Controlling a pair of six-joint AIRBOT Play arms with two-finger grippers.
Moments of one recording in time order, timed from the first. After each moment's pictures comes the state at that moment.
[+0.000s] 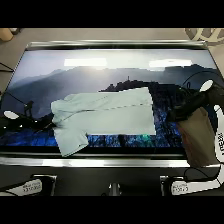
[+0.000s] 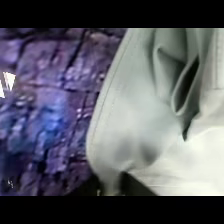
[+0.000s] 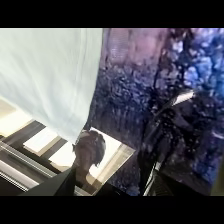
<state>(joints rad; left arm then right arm) 0.35 -1.36 0.75 1.02 -0.98 -1.26 -0.27 -1.61 1.31 -1.23 1.57 0.95</state>
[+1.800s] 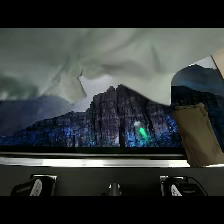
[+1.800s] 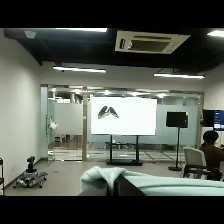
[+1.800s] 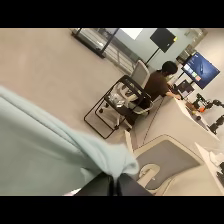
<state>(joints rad) 0.34 -0.54 1.70 1.08 -0.79 -1.43 -0.01 -0.80 1.95 -1.59 1.13 0.94</state>
